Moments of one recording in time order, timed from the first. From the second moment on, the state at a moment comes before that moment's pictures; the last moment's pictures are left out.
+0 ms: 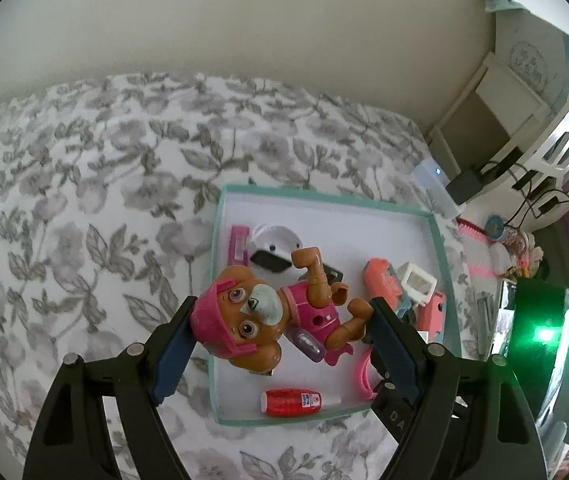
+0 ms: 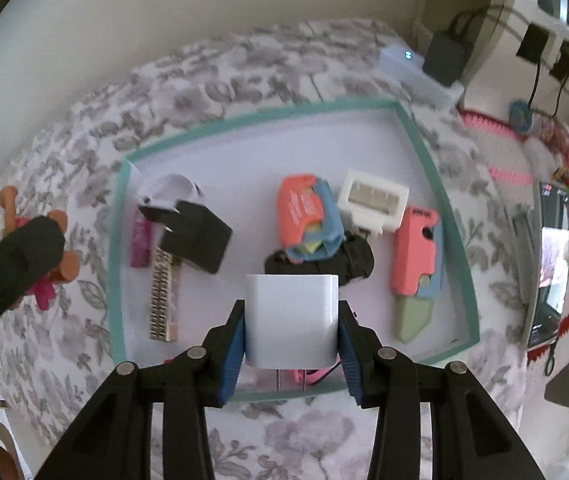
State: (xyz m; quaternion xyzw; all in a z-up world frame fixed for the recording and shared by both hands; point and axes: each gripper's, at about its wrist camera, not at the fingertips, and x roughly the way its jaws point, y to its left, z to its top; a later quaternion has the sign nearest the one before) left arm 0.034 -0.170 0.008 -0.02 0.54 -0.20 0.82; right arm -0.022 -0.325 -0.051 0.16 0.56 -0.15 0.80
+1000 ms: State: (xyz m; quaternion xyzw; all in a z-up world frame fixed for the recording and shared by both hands) left arm 0.042 -0.167 -0.062 -0.03 0.63 -0.19 0.75; right arm -0.011 -0.312 -0.082 0.12 0.60 -0.13 0.78
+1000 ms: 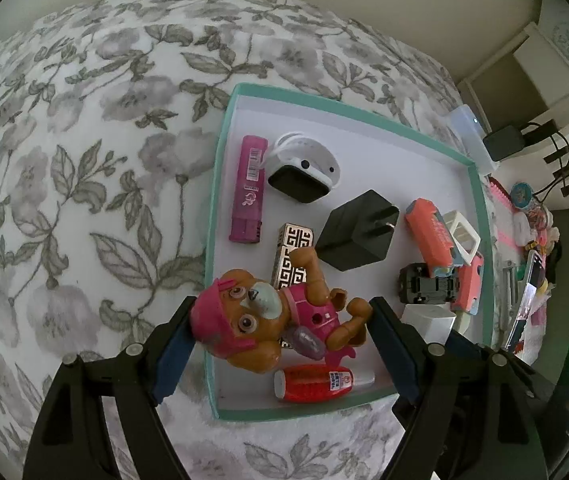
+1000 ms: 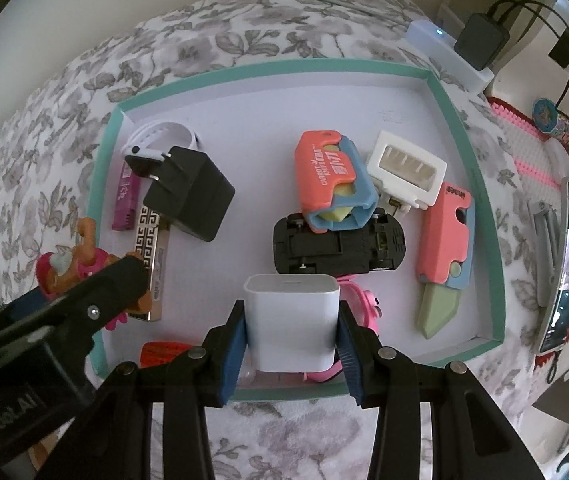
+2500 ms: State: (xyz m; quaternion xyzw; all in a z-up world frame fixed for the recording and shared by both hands) left arm 0.043 -0.087 -0.025 0.02 0.54 -0.06 0.84; right arm -0.029 -0.307 -0.046 0.14 0.51 -0.16 0.83
